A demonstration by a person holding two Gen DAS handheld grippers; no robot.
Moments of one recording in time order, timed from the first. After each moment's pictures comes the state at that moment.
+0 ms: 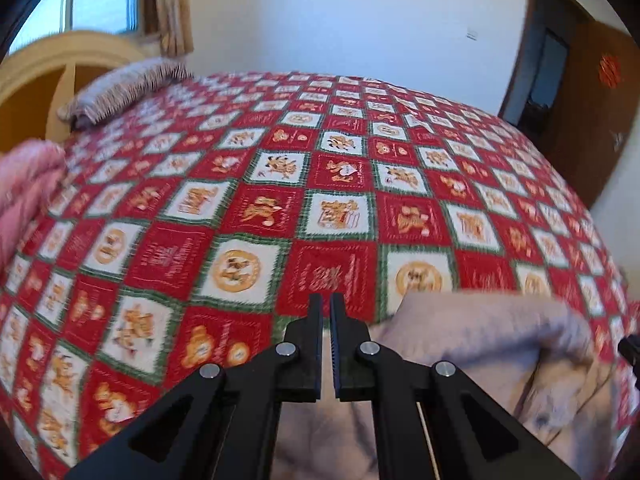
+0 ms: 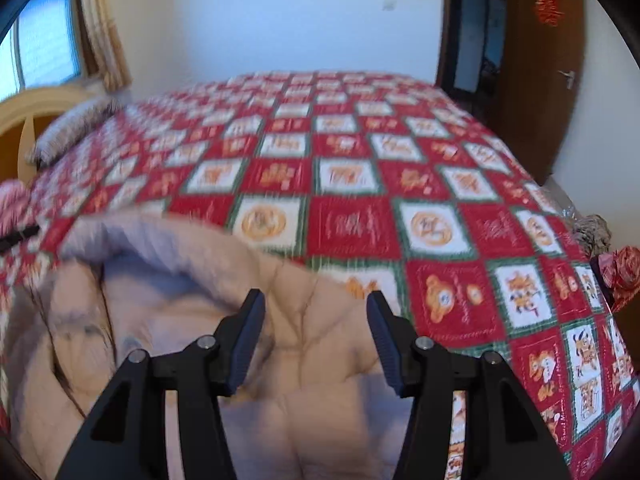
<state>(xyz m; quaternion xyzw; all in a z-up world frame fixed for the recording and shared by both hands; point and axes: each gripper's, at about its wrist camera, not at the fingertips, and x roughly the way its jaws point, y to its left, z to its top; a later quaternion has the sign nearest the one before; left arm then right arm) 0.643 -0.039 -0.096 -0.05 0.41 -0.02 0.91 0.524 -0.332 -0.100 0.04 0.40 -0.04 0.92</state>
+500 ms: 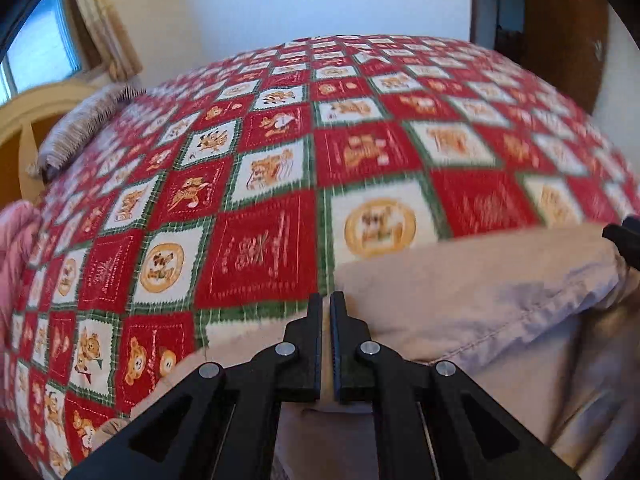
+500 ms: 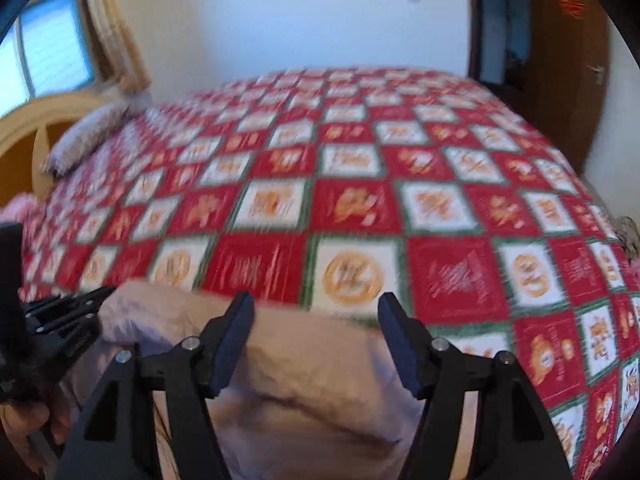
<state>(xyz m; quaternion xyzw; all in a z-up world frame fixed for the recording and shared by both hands) 0.649 -0.117 -0.167 0.11 0.44 -0.05 0.89 0.608 -0.269 -0.126 0.05 0.42 0.02 0.90</state>
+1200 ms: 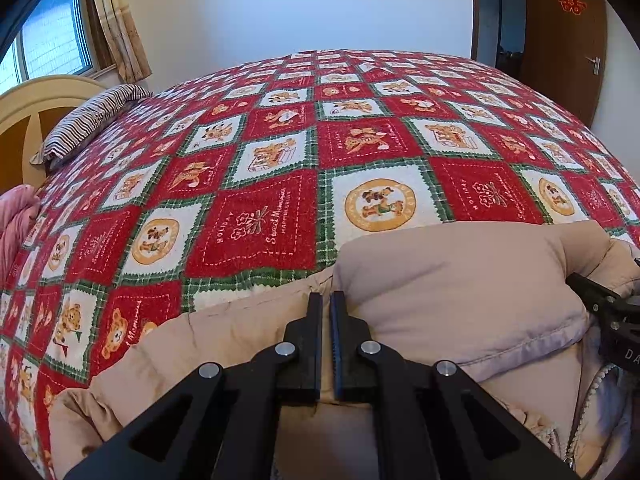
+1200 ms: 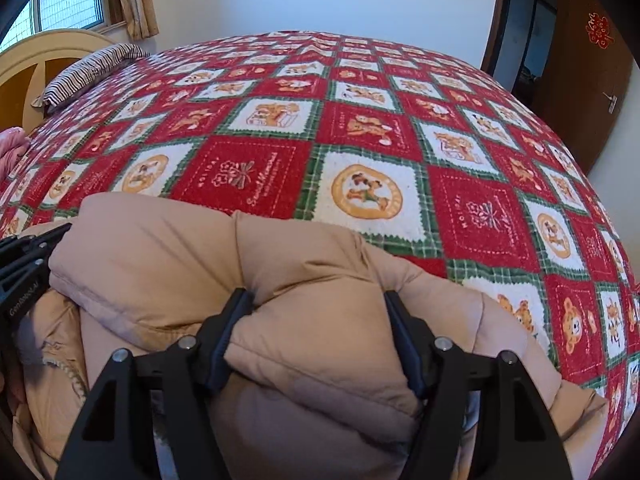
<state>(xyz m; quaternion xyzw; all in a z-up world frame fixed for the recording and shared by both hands) 0.632 -0.111 -0.184 0.08 0.41 -0.05 0.91 0.594 -0.254 -0.189 -0.02 0.45 0.01 0.89</state>
